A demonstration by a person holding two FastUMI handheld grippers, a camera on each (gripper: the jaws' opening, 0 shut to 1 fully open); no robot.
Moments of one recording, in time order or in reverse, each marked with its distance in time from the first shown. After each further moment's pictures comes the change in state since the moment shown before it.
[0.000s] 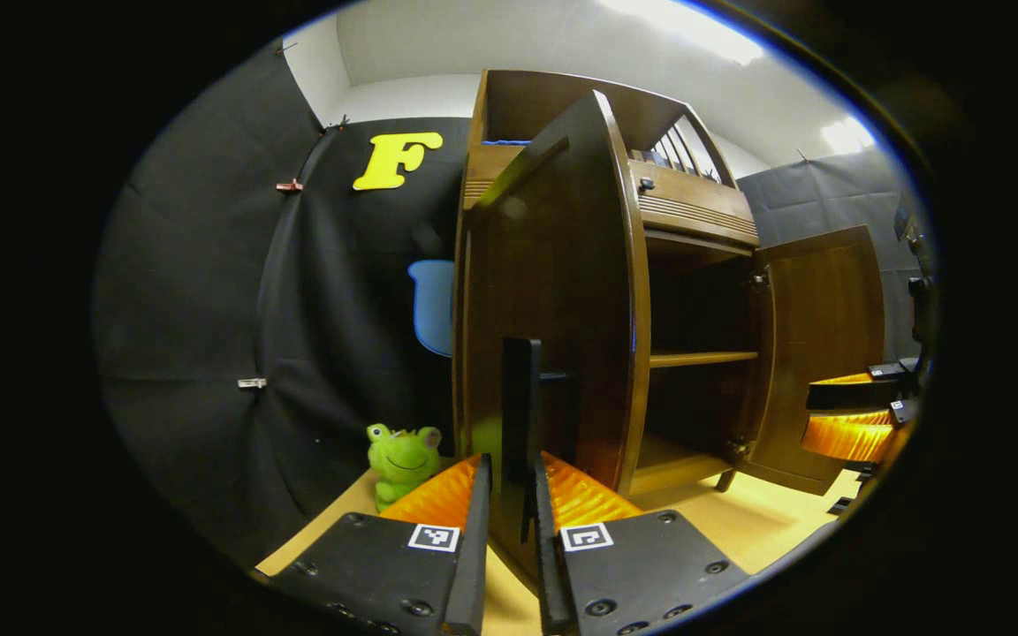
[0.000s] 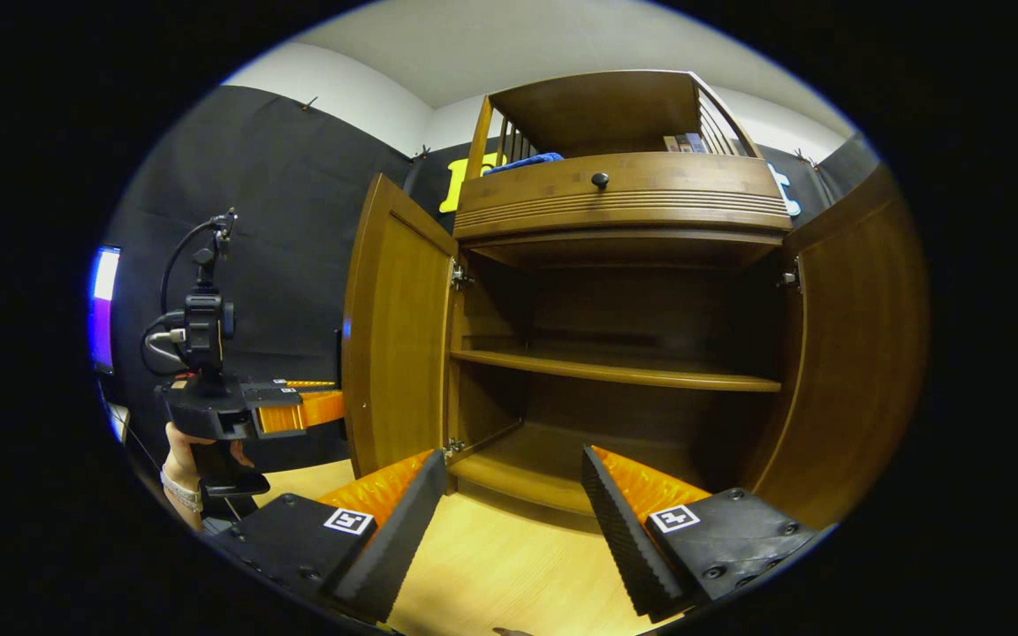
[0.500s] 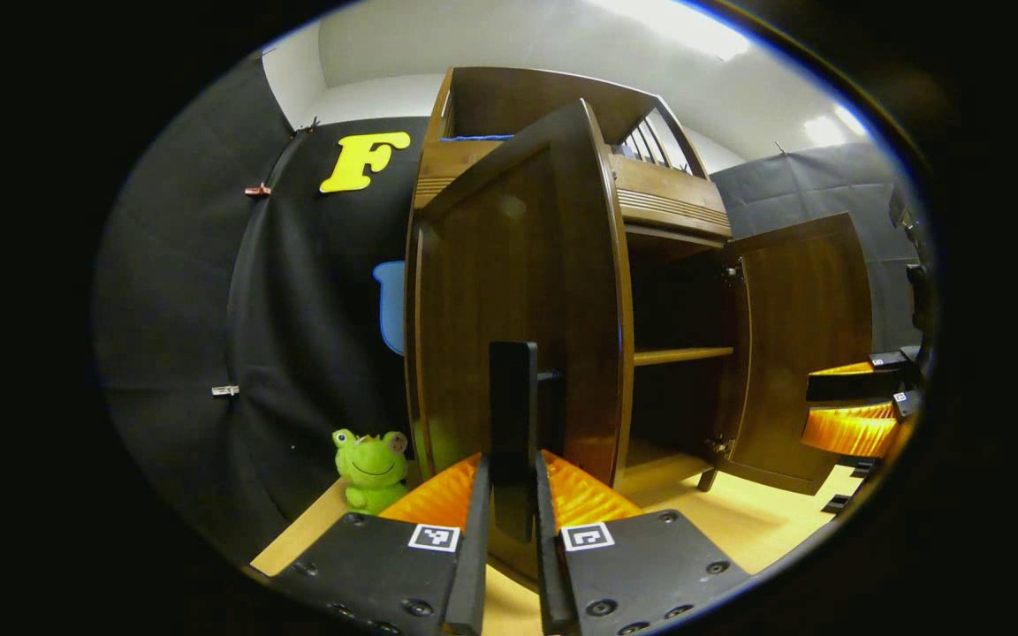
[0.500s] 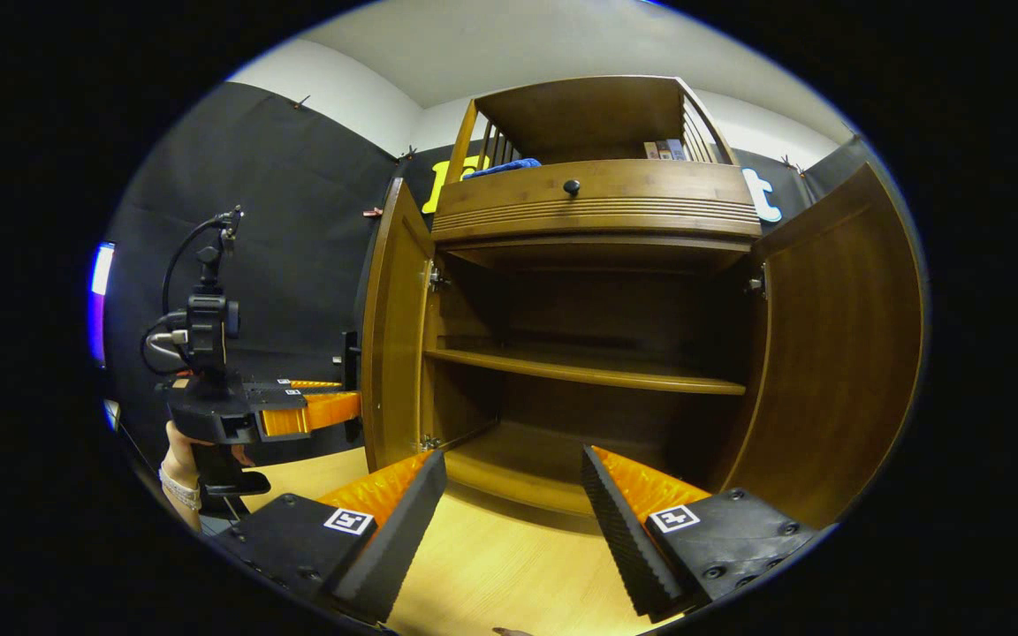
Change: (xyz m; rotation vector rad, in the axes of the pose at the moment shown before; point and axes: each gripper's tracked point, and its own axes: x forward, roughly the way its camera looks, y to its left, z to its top) left arm 0.016 -0.048 0.001 0.028 -0.005 -0.088; right arm -0.017 -0.031 0.009 -0.020 -0.005 -0.061
